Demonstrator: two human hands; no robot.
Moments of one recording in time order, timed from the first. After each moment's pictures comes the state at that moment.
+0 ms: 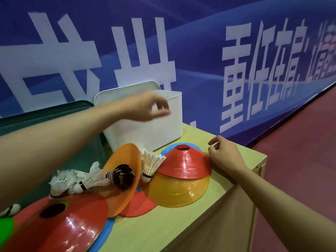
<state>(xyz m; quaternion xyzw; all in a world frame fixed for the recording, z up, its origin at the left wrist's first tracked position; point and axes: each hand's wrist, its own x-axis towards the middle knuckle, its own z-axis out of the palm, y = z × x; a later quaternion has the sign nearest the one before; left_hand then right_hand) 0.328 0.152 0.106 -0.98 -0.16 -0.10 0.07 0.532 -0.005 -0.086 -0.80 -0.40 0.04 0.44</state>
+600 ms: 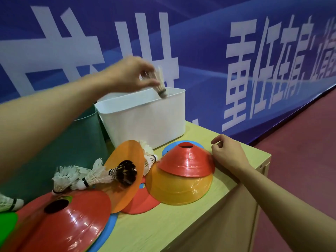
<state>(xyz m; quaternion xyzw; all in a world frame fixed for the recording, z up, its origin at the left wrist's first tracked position) 0.306 0.161 0.161 -0.96 -0.16 -0.21 0.12 0.535 0.000 -0.089 -0.81 -0.41 0.03 0.43</state>
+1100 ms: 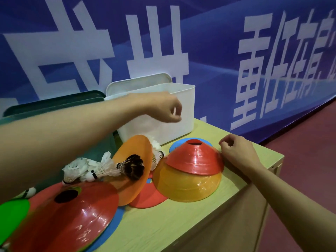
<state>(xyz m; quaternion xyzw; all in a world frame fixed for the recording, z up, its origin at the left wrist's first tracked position) 0.343 0.148 0.091 -0.97 -0.22 0.03 0.13 0.541 0.003 -0.096 -0.79 -0.43 0.02 0.44</state>
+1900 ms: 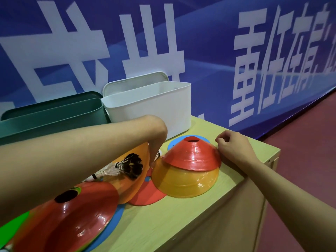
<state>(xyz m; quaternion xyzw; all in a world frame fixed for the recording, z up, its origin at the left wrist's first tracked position) 0.354 0.124 0.031 -0.79 -0.36 0.41 0.28 0.542 0.004 -0.097 -0.79 -0.43 0.01 0.44</state>
